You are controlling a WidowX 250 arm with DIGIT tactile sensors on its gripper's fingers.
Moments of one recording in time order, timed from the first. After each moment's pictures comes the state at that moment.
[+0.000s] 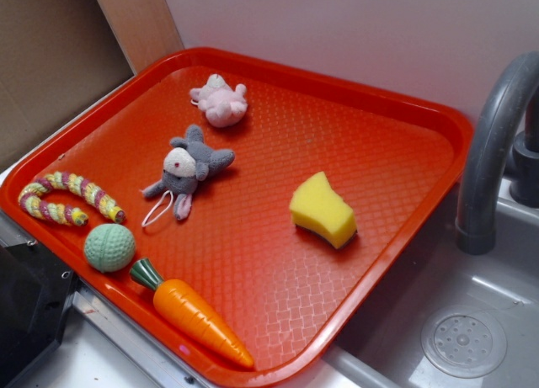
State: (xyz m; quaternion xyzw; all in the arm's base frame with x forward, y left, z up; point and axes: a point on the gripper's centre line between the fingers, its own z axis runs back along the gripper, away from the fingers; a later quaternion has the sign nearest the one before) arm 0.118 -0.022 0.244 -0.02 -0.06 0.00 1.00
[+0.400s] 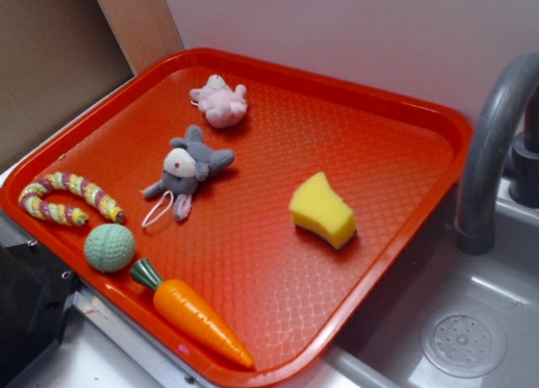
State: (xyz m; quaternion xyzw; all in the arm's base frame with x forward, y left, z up) arm 0.118 -0.022 0.241 -0.02 -0.06 -0.01 1.00
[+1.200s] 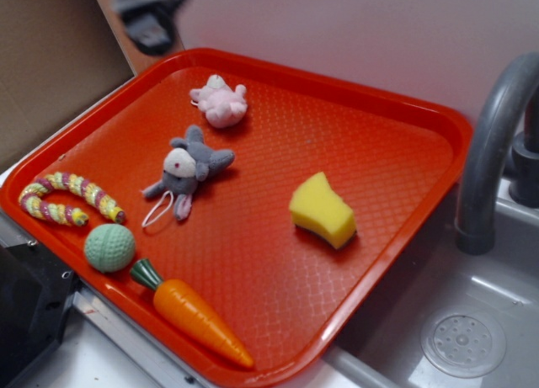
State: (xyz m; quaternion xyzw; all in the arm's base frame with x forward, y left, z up) arm 0.229 -0.116 0.185 0.06 -0.04 -0.43 0.90
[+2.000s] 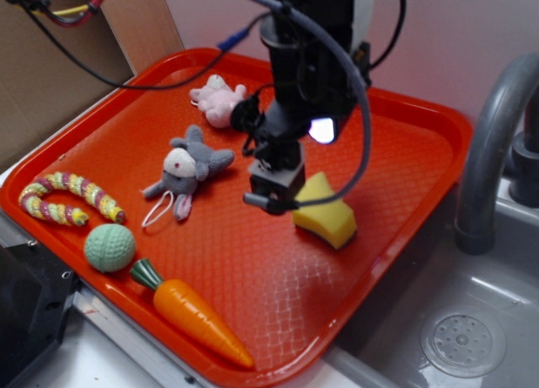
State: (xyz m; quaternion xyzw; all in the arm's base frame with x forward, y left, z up) arm 0.239 -0.178 0.073 0.03 0.04 -0.64 0.77
